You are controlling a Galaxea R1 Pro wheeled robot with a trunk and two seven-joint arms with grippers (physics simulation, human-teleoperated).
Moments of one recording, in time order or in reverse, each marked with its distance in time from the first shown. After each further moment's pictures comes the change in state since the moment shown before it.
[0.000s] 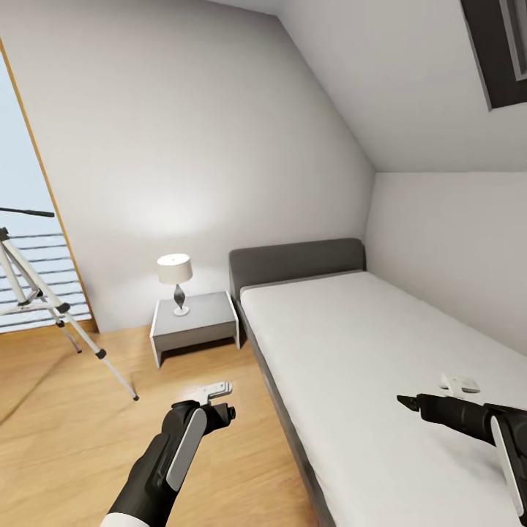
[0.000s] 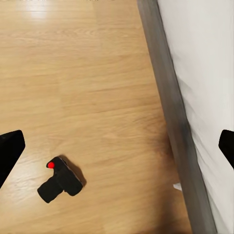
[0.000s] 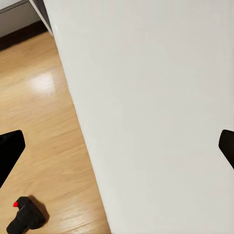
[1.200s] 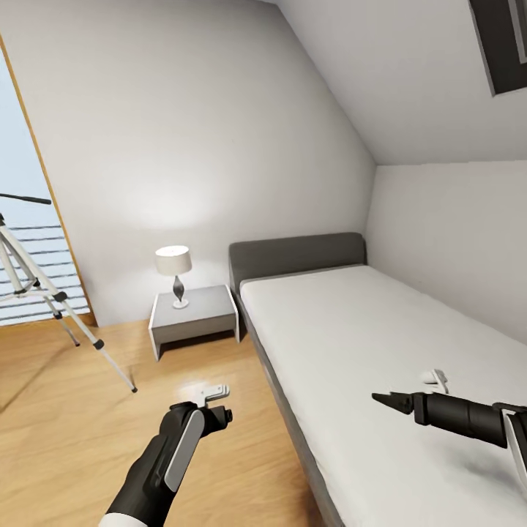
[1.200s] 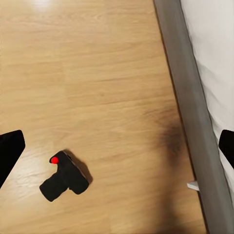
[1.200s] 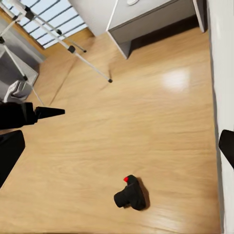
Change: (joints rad) left arm 0.000 0.010 0.008 0.018 -0.003 0.001 0.003; right arm 0.000 -0.040 -0.019 0.000 0.000 -0.005 0.691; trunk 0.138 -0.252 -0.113
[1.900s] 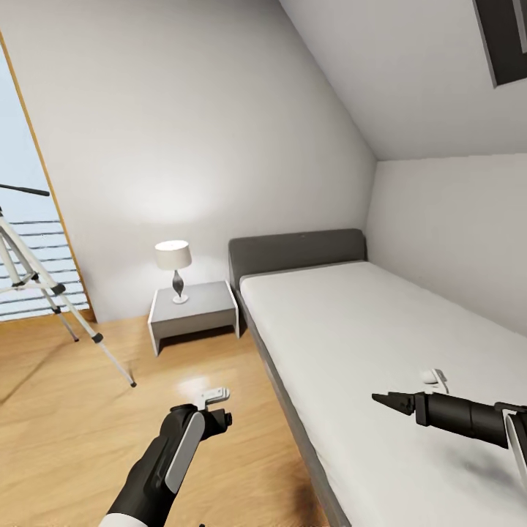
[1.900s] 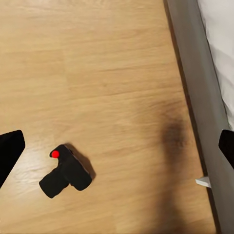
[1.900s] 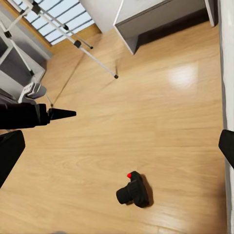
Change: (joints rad) left arm 0.000 0.001 0.000 0.023 -0.001 -0.001 0.001; right arm 0.000 -0.006 -0.001 0.000 0.002 0.000 0.047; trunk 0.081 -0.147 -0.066
